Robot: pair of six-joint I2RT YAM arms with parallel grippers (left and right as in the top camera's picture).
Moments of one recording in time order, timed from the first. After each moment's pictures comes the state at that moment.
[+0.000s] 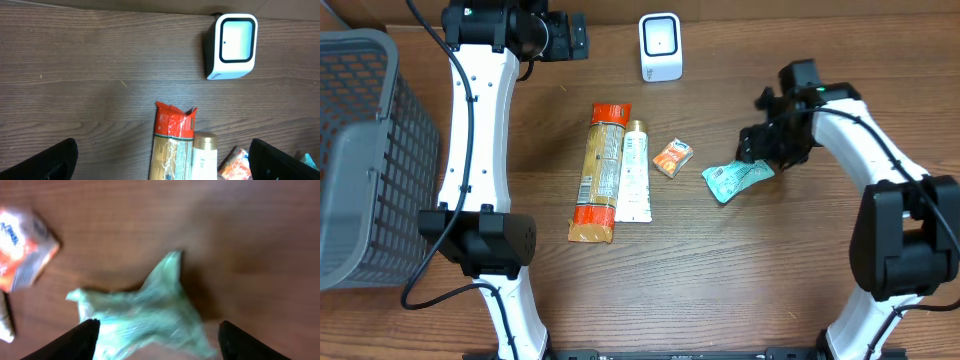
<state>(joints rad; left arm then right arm) -0.08 2.12 2.41 -1.26 0.07 -0.15 0.10 1.97 1.46 -0.88 -0.27 0.01</state>
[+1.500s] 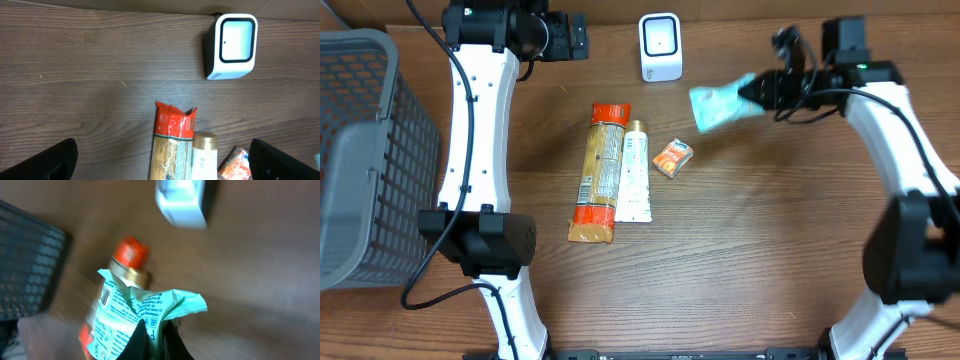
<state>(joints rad) -0.08 2.12 2.41 -1.26 0.07 -0.14 0.02 1.91 1.63 -0.70 -0.76 0.01</state>
